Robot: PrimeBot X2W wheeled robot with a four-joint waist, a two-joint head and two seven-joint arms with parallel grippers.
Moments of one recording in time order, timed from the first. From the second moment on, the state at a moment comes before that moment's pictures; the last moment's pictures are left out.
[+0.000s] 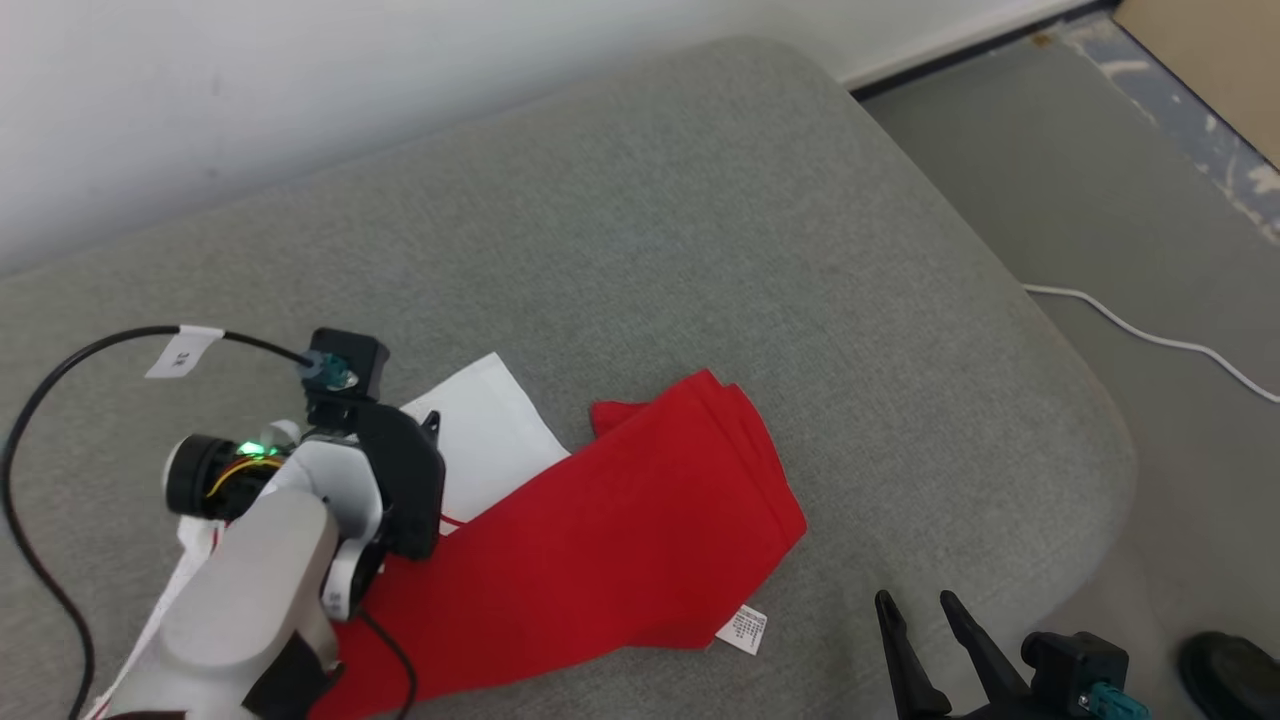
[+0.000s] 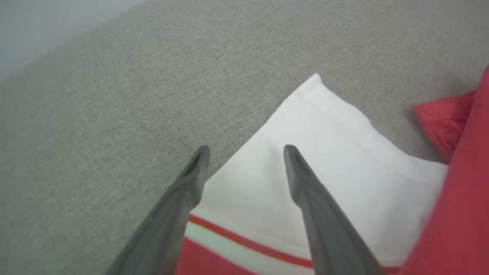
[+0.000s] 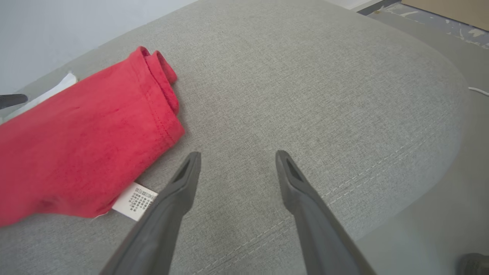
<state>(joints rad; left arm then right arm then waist) -0.73 0.30 -0.58 0.67 -0.53 0.04 0.36 0.04 -0.05 0.07 0.23 0.32 0.13 -0.05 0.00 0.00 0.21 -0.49</state>
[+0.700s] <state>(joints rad) -0.90 0.17 -0.64 0.91 -0.49 0.02 0.29 0.00 -0.05 0.11 0.27 0.36 0.13 -0.10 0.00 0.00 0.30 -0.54</state>
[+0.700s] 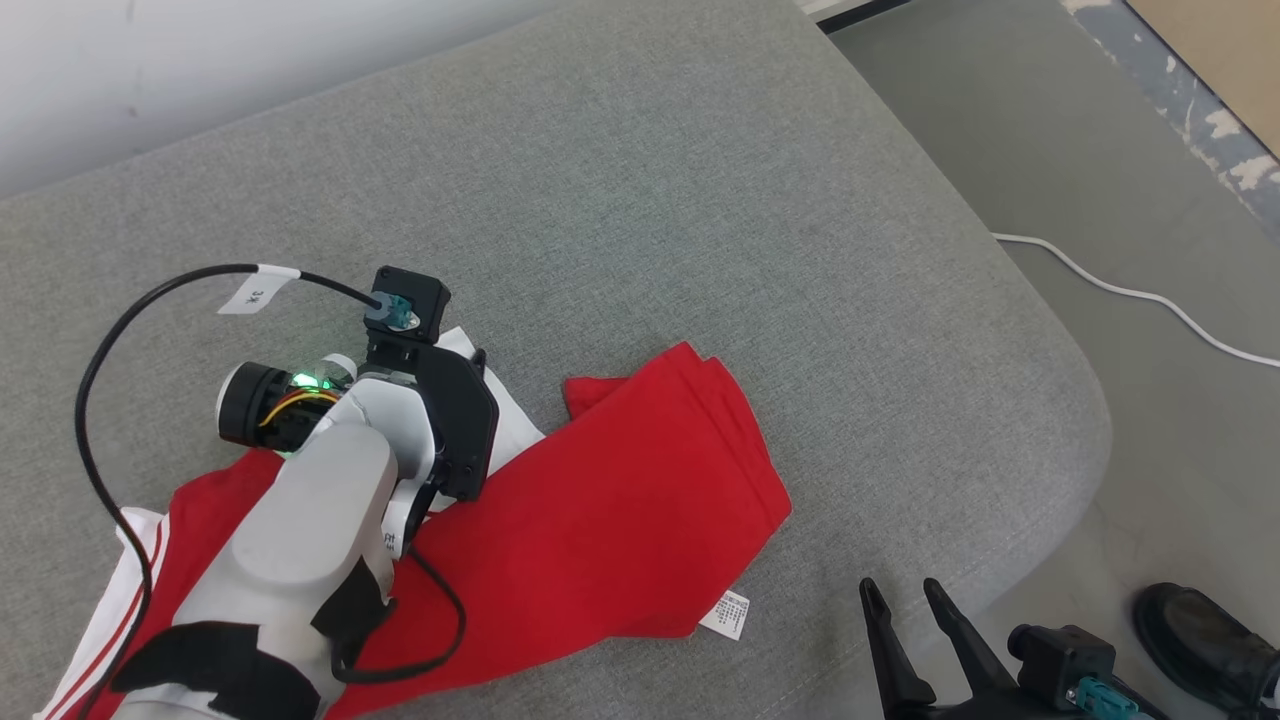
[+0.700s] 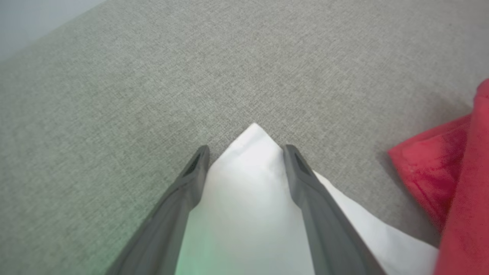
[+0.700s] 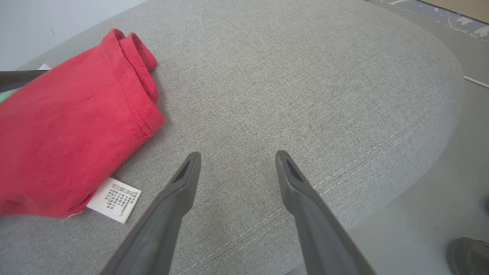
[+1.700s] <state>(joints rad) -0.54 0.38 -0.29 0.34 -0.85 -0.02 -0.03 0.01 -0.05 -0.06 0.09 0.25 0.13 0.04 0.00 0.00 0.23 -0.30</state>
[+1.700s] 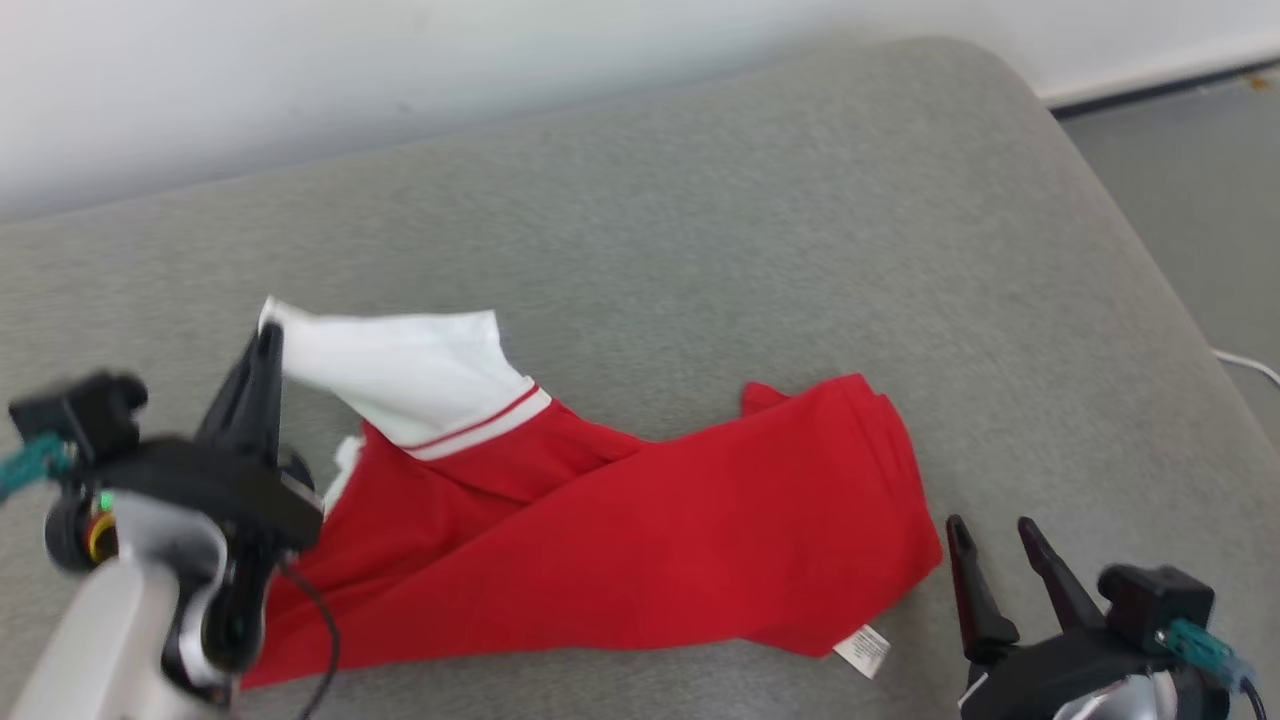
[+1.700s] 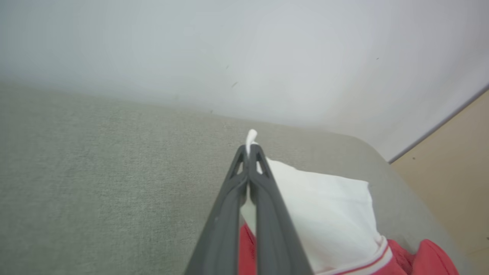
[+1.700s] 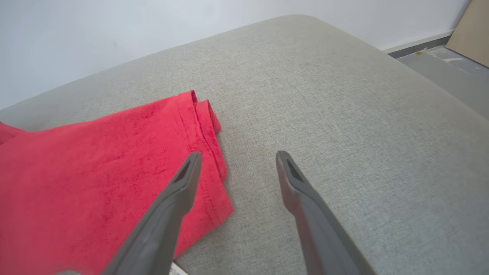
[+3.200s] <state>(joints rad) -0.34 0.30 -0.30 0.12 -0.91 0.07 -0.07 -0.44 -0.05 -0.15 0.50 0.07 0.13 0.33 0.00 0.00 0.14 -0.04</state>
